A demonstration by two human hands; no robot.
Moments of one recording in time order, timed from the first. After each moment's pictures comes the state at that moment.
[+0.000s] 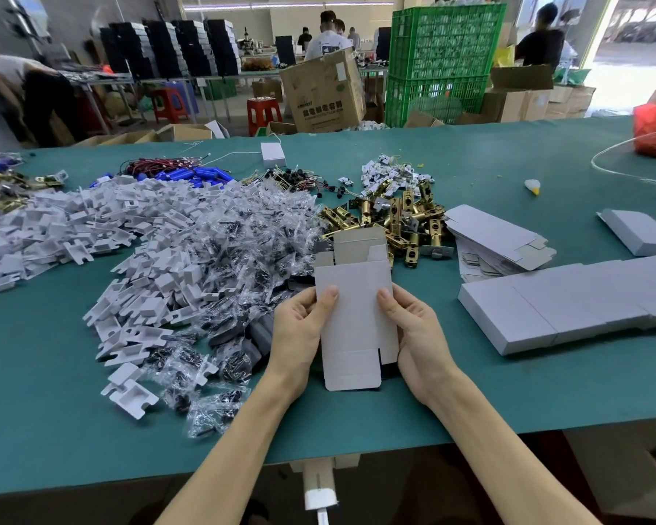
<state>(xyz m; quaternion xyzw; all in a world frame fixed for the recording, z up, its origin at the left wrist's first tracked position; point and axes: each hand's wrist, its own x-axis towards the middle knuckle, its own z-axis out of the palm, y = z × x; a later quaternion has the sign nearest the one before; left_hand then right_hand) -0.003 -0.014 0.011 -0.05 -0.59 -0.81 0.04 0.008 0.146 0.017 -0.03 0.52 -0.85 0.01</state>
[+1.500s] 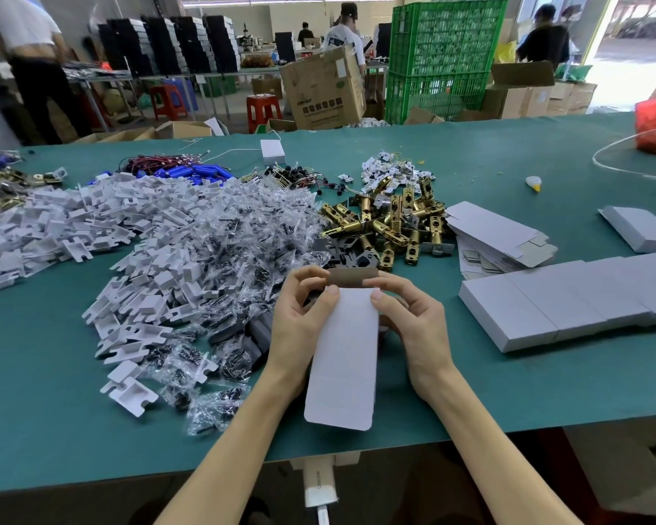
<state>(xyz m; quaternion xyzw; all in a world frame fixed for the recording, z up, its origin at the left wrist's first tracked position) -0.006 -0.016 0.010 -0.08 -0.61 -0.79 0.09 0.006 0.147 0.011 -0.05 0.64 -0.76 -0.10</state>
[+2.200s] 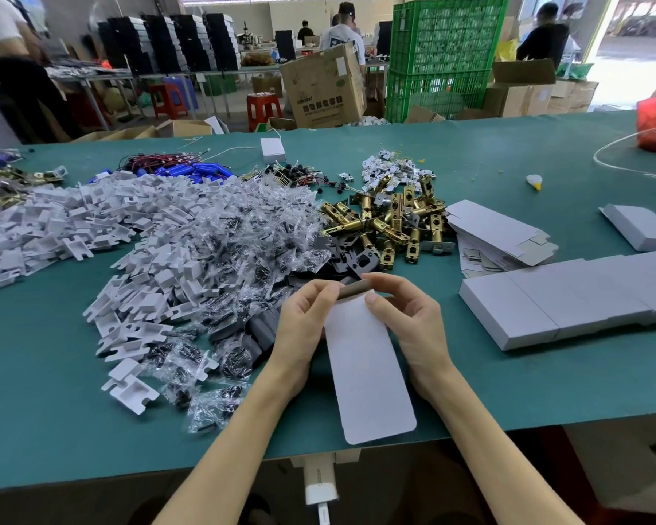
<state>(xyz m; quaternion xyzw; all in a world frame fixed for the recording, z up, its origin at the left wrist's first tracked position) -0.007 -0.014 0.011 -0.06 -0.62 -0.78 0.02 0.012 0.145 0.018 -0.07 0.63 -0.77 -0.10</state>
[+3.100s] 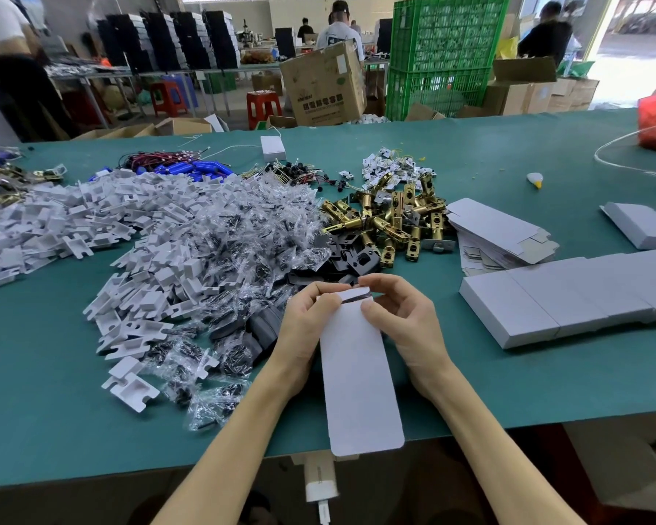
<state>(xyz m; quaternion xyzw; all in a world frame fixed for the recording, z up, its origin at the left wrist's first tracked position) -0.006 -0.015 0.011 -0.03 -0.62 -0.79 -0.03 0.012 0.144 0.015 -0.10 0.64 -0.76 -0.07</state>
